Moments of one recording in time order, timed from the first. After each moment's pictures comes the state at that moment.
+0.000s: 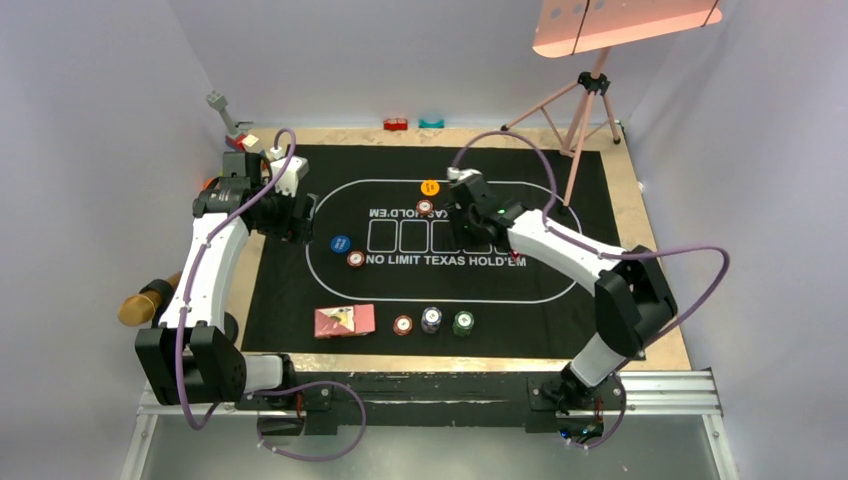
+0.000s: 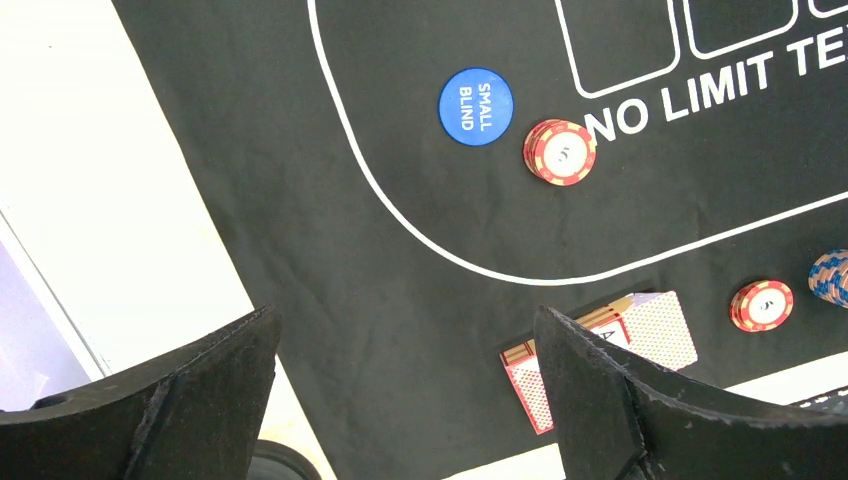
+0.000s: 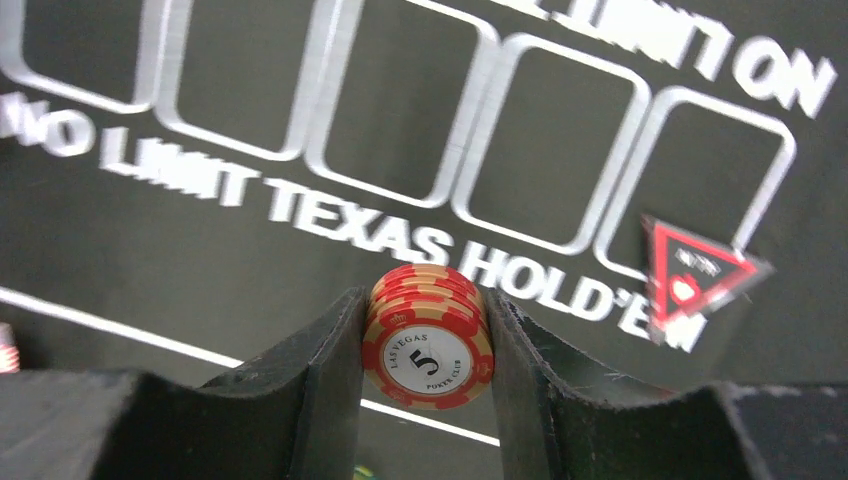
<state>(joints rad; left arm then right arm) 0.06 1.30 1.20 -0.90 0.23 0.29 0.70 1.64 1.24 -0.52 0.19 0.31</state>
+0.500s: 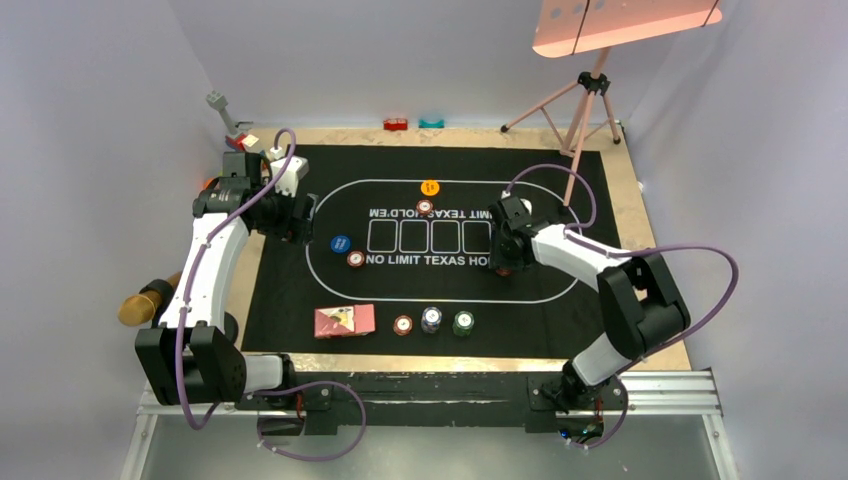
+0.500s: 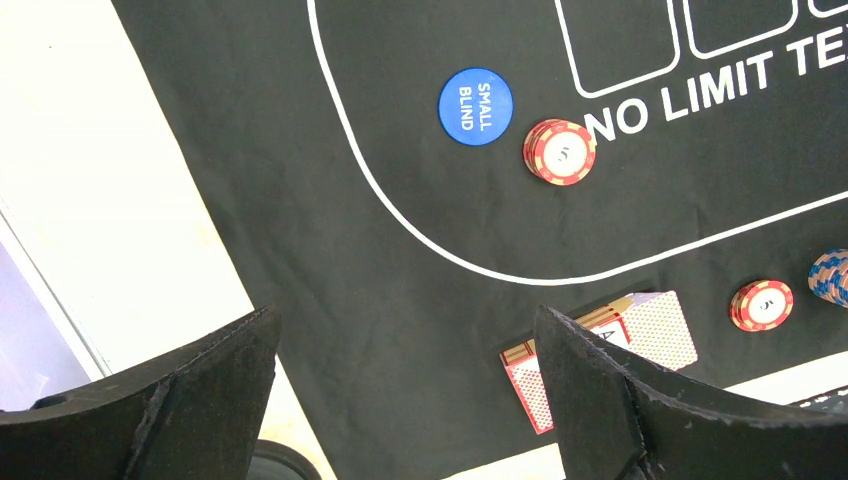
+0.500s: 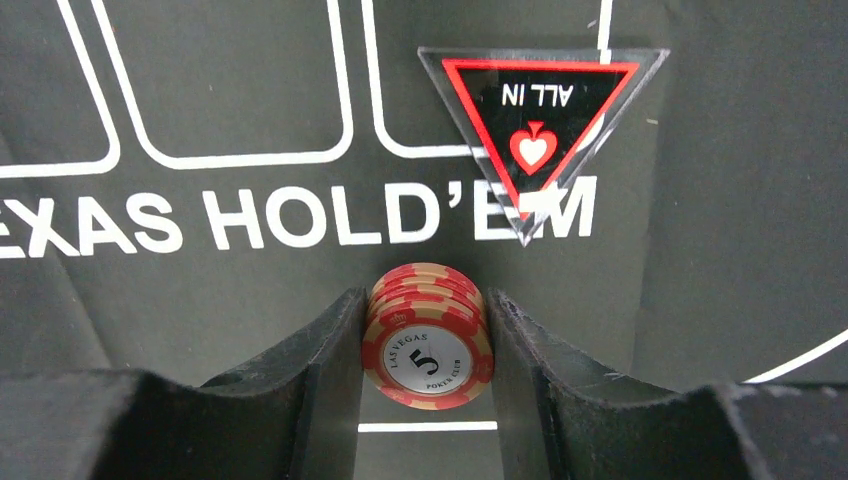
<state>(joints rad) 0.06 1.30 1.20 -0.90 0.23 0.29 0.47 1.57 0.92 -0.51 0.22 0.51</state>
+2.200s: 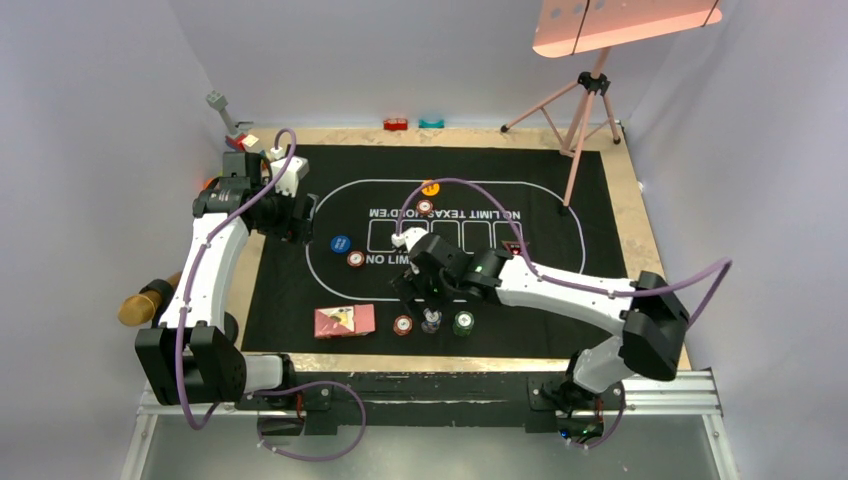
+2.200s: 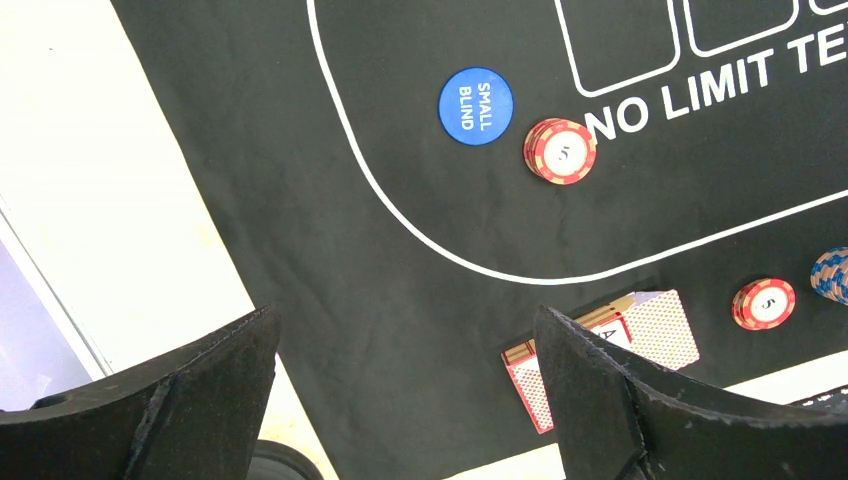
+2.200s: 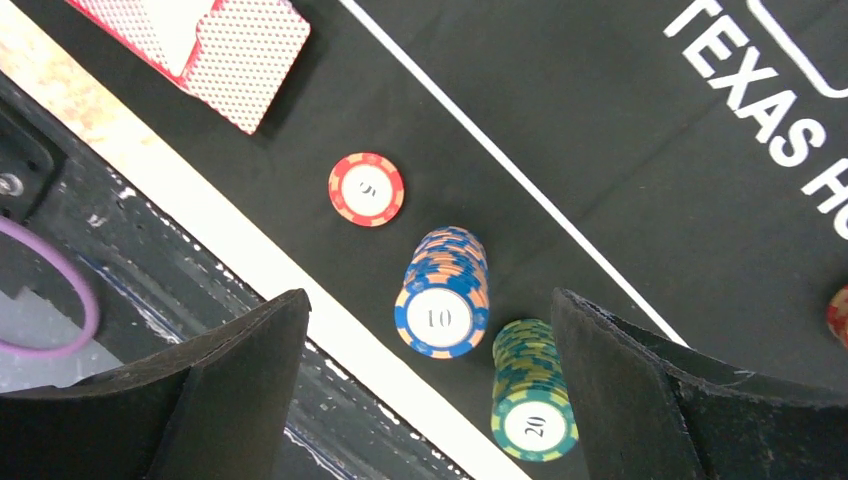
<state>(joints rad) 0.06 1.30 1.20 -0.90 0.23 0.30 1.06 1.47 1.11 -0.58 0.09 0.36</state>
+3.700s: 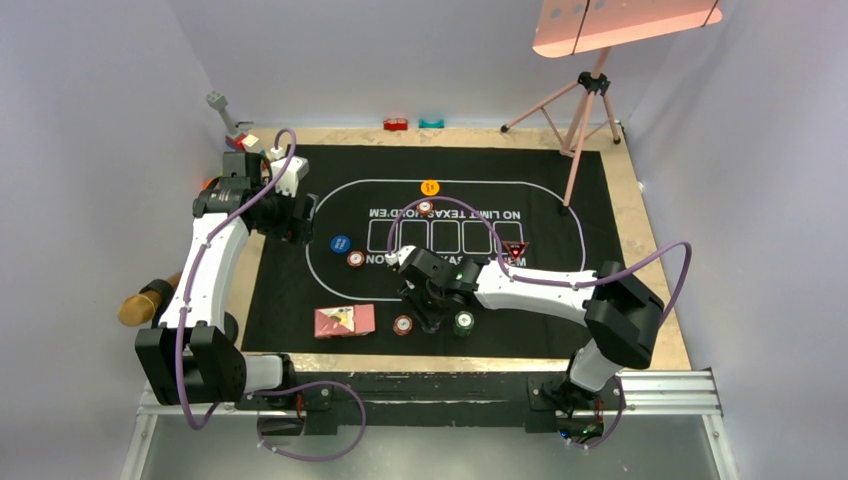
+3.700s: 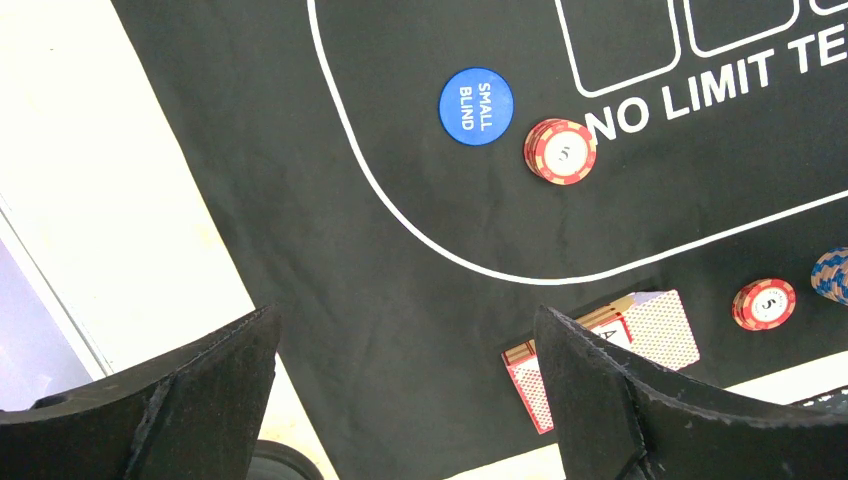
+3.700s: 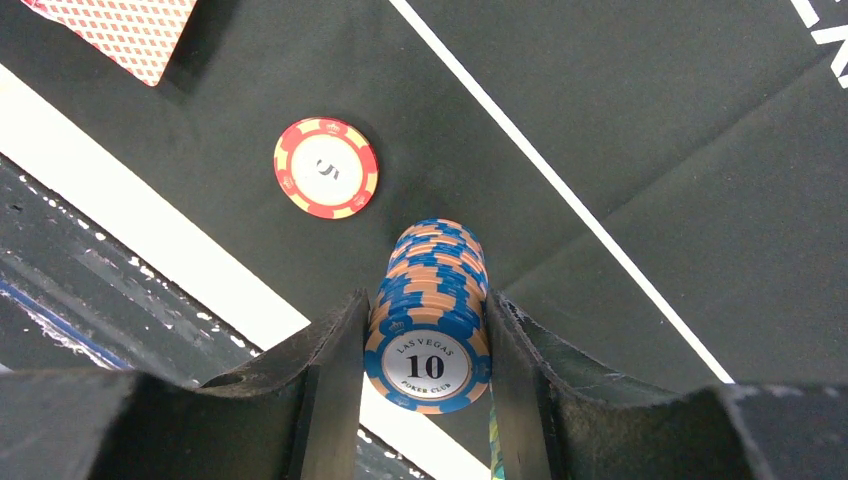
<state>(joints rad) 0.06 1.30 1.20 -0.90 0.23 0.30 1.09 1.62 1.07 -0.55 0.09 0.32</state>
